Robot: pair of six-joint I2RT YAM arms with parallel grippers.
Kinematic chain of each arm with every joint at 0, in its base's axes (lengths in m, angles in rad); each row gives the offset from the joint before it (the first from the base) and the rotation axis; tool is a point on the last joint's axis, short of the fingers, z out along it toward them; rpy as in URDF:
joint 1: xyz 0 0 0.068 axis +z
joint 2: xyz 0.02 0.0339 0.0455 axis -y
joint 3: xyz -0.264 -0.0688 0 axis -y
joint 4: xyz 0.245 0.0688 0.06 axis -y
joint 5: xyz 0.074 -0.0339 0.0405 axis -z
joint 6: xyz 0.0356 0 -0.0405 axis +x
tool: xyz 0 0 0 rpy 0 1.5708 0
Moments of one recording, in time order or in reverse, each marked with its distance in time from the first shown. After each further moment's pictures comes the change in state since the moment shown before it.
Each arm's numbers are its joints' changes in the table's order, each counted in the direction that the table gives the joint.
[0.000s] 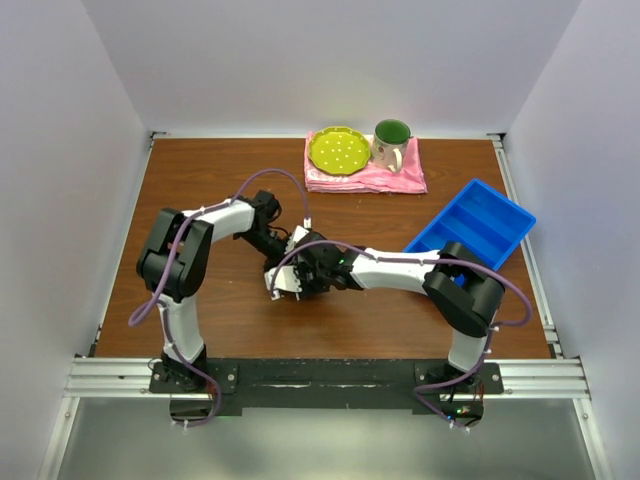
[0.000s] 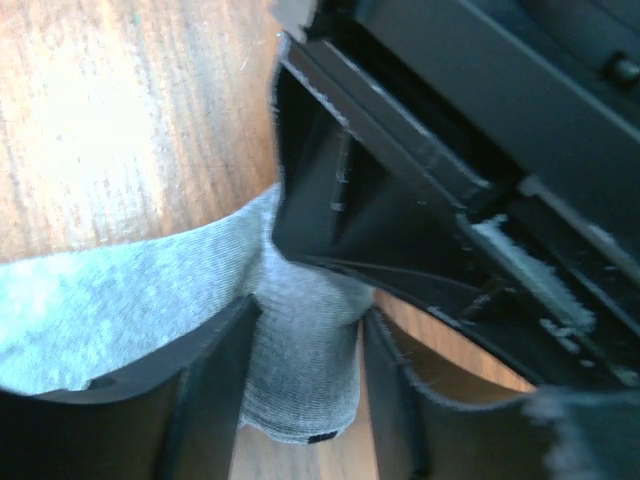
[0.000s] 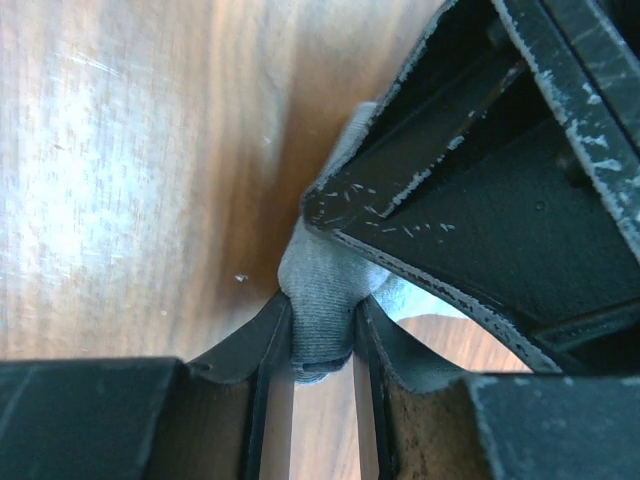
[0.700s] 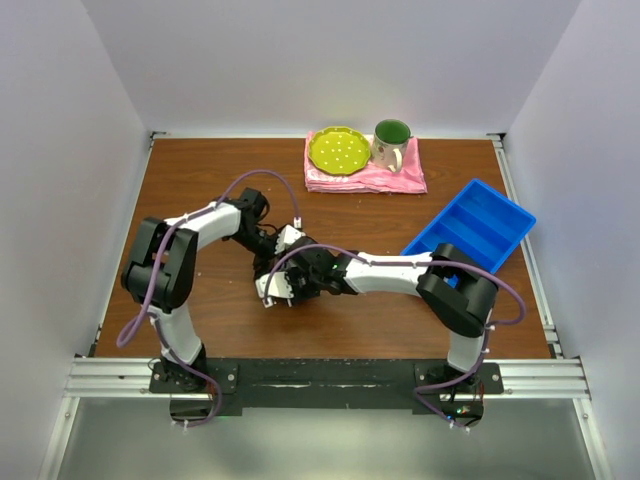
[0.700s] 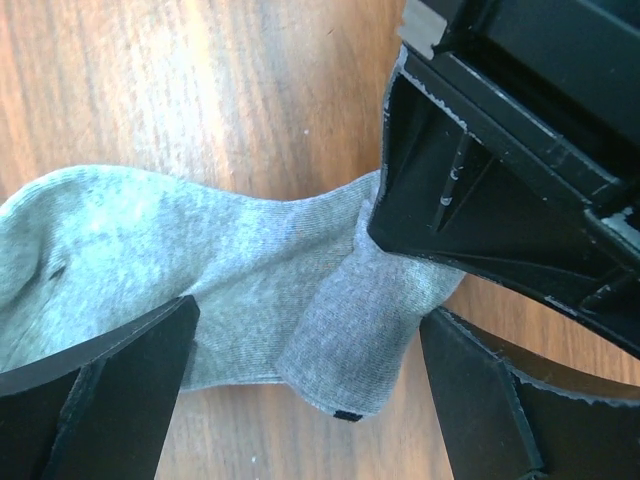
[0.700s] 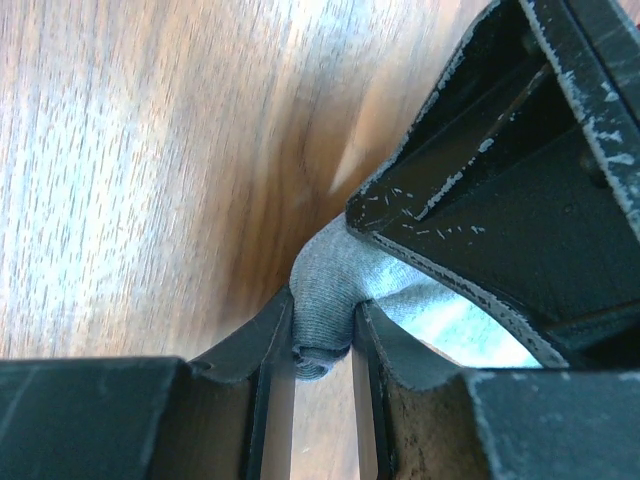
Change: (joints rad) left arm 0.057 0.123 -0.073 0.067 -0.080 0.028; right arm 0.035 -0.026 0.017 0.052 -0.054 -0.004
